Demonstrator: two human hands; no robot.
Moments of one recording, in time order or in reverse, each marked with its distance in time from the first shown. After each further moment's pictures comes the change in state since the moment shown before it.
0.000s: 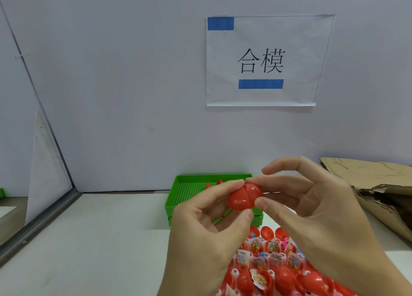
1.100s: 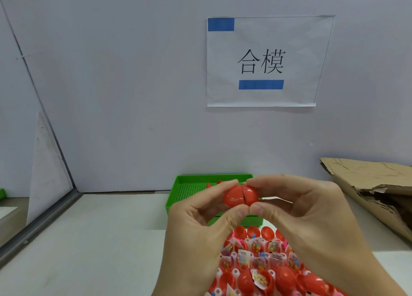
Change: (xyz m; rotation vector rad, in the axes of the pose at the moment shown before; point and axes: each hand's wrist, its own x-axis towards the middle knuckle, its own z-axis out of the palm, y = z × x) left_hand 0.004 -0.005 -0.011 0.032 -0.002 -0.050; right_hand -0.001 0.002 0.006 0.001 -0.007 0.040
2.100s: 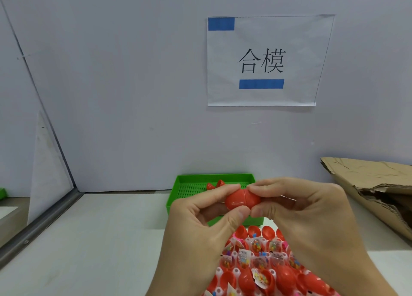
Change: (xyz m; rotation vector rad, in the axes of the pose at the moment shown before) left_hand -0.001 0.000 -0.005 0.089 -0.061 -0.056; right_hand 0.002 0.008 0.003 -0.095 0.134 -0.069
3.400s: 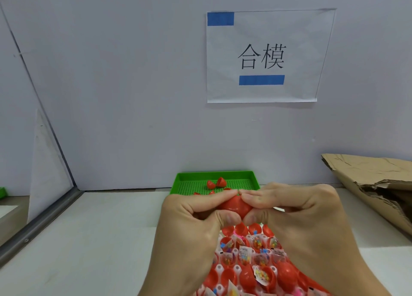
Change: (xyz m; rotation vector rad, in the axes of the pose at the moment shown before) left_hand 0.000 0.011 -0.004 0.183 0.081 0.032; right_hand -0.004 0.005 0.006 0.081 -0.086 -0.069
